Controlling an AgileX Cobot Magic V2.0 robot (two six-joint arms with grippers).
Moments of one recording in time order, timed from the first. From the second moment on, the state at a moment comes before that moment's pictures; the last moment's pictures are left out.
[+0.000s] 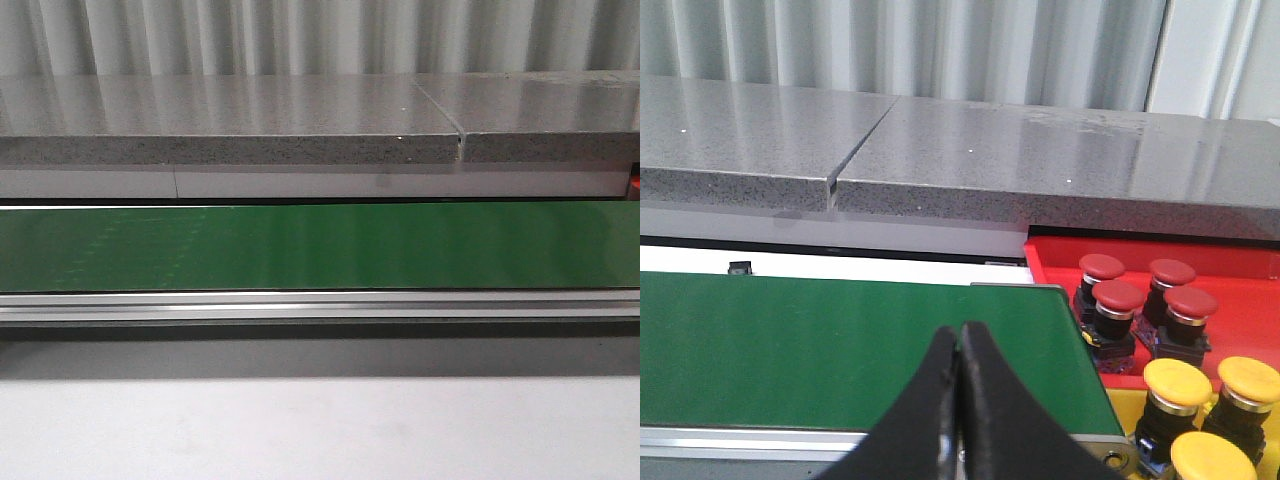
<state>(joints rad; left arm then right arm) -0.08 0.52 -0.56 -0.17 0.61 0.17 -0.08 -0.01 0.03 -0.02 0.03 0.01</state>
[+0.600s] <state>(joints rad) -0.08 0.47 -0.54 -0.15 0.57 0.17 -0.08 -0.01 0.03 -0.02 0.03 0.02</state>
